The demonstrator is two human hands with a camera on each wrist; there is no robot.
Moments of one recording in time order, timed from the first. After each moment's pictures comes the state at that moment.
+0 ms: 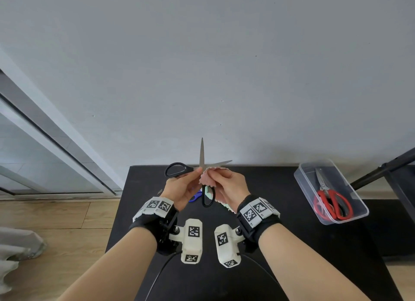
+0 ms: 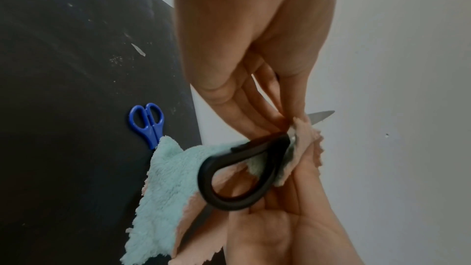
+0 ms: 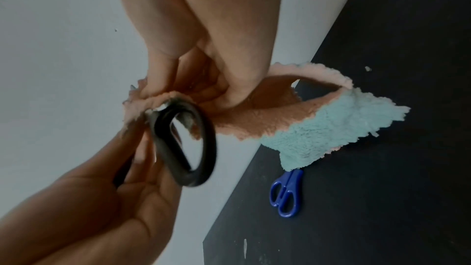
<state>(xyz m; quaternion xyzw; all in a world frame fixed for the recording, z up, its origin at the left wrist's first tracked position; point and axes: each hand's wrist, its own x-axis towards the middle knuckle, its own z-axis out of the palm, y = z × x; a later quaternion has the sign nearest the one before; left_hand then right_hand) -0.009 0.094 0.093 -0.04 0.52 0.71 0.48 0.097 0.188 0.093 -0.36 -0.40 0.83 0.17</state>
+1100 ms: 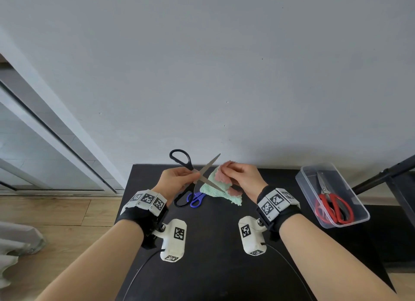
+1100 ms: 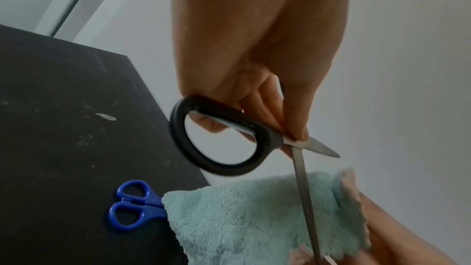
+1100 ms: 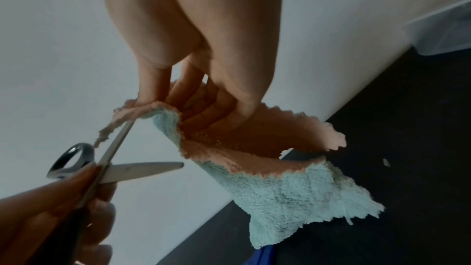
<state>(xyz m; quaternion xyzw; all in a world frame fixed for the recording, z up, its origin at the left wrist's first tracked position) -0.032 0.078 0.096 0.11 0.69 0.57 0.44 0.113 0.230 0.101 -0.36 -0.60 0.71 0.12</state>
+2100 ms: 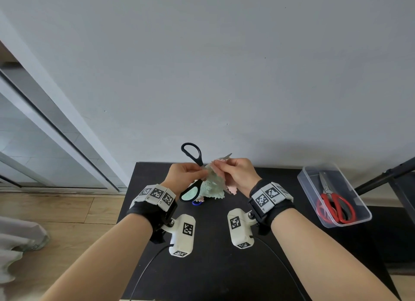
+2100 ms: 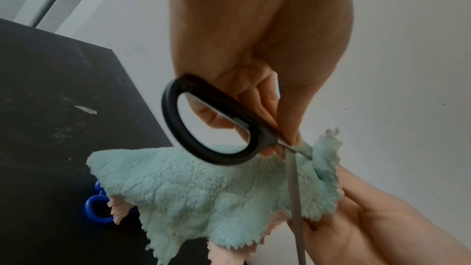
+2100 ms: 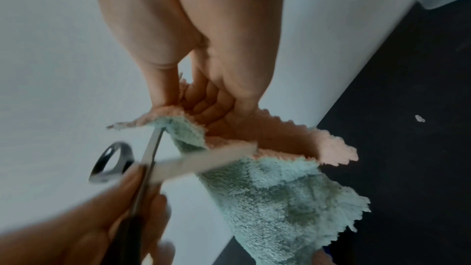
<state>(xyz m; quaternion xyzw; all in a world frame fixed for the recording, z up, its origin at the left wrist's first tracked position) -0.020 0.085 0.108 0.17 0.72 0.55 0.39 0.092 0.217 0.108 -0.36 -0.54 0.75 0.12</state>
